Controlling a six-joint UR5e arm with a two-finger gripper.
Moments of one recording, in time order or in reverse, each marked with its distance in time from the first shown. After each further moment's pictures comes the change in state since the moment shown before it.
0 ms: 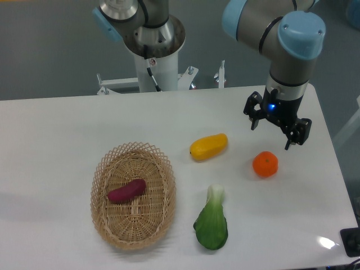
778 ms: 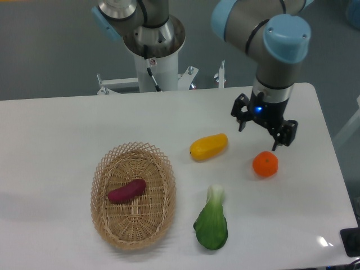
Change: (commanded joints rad) arm -0.116 0.043 -0.098 0.009 0.002 -0.181
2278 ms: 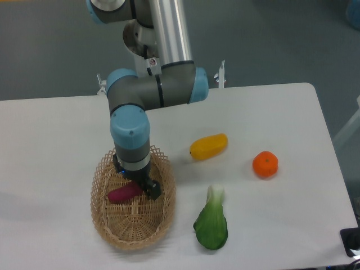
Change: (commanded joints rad) arm -0.425 -0.216 -0.115 0.278 0.012 -0.273
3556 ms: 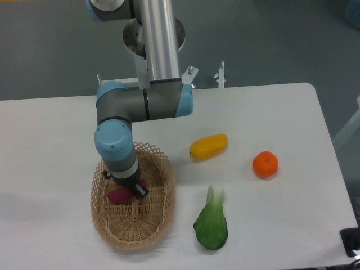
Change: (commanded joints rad) arm -0.038 -0.025 -0.017 0.035 0.072 -0.028
